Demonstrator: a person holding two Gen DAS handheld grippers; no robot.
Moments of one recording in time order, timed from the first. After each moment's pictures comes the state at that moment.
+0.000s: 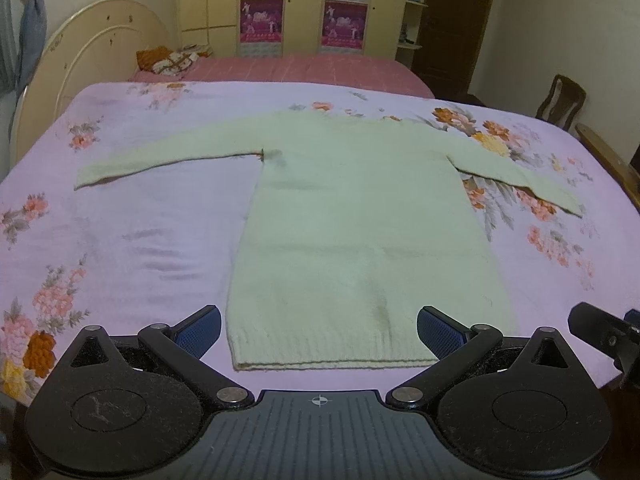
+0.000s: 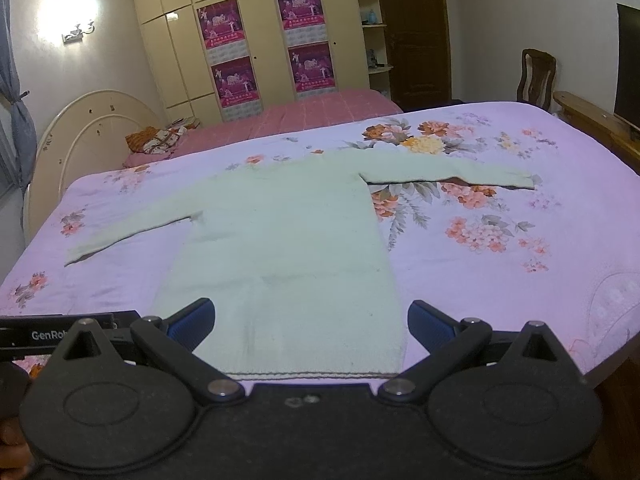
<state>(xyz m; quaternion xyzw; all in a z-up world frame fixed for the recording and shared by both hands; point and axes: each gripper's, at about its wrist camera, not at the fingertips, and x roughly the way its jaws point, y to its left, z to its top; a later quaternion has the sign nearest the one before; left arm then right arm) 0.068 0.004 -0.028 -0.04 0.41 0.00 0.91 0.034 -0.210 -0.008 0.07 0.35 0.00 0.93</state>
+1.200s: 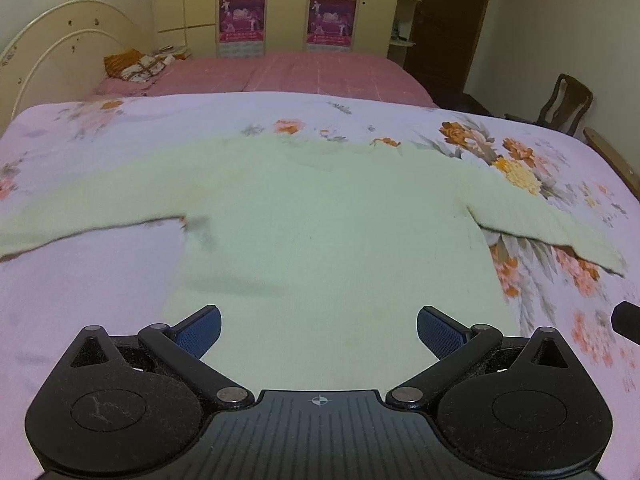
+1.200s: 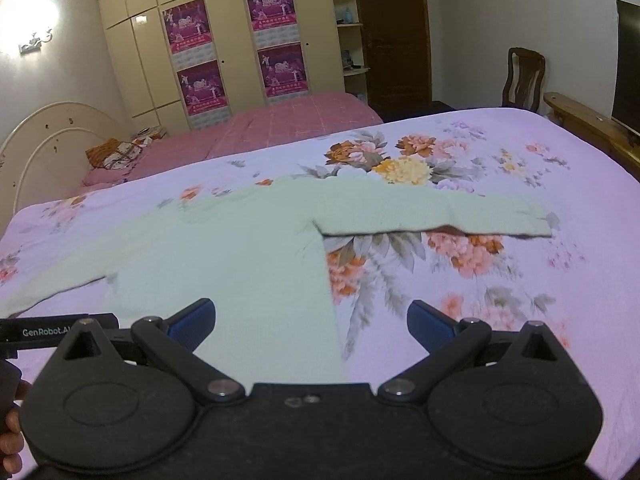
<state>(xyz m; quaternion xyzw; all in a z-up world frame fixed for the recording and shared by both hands) 0.299 -0.057 -0.082 -0.03 0.42 -0.01 0.91 0.220 -0.284 -0.049 0.07 0.35 -0.03 0.93</state>
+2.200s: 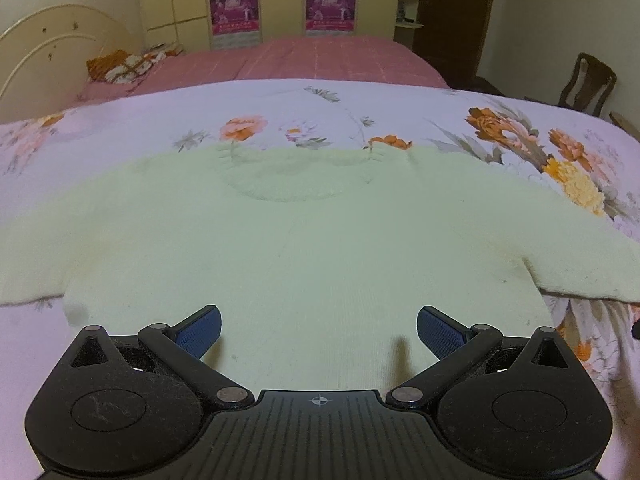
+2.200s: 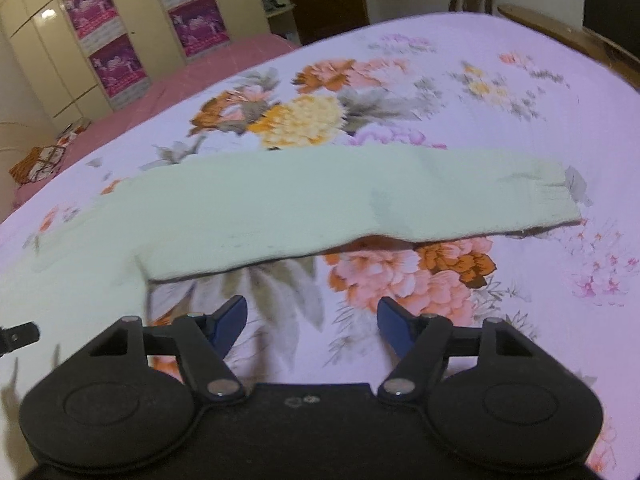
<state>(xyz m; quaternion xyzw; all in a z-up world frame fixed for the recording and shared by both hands) 0.458 -0.121 -0.158 0.00 0.43 0.00 0.90 0.378 -0.433 -0.157 0.16 0.44 -0.11 0.88</state>
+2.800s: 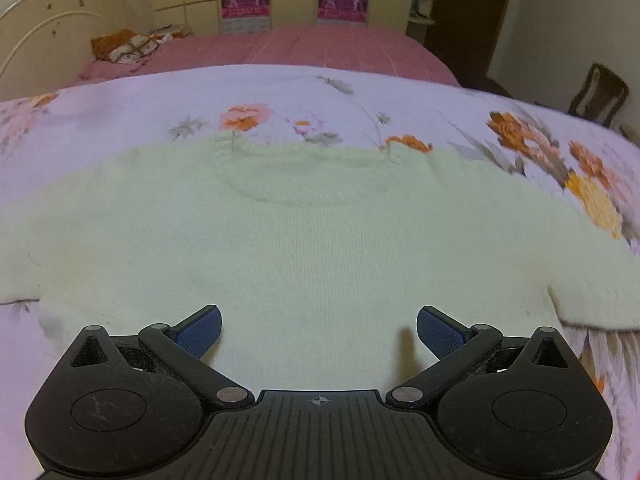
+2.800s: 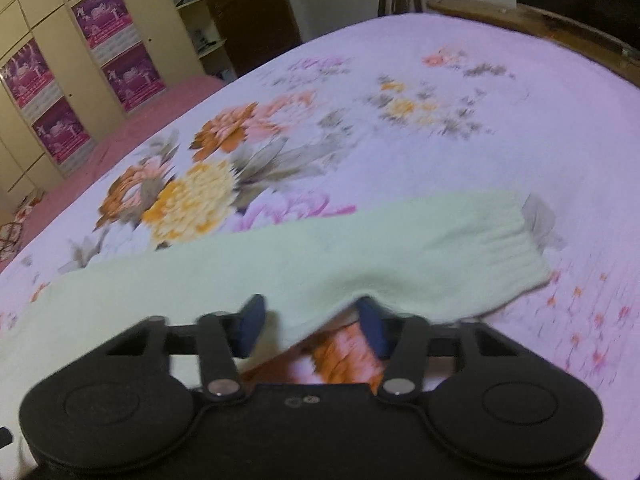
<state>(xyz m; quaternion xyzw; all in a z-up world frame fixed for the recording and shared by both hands) 0.489 -0.111 -0.172 -0.04 0.44 0.02 0.90 0.415 -0.512 -0.165 0.19 0.38 -0.20 0.88</state>
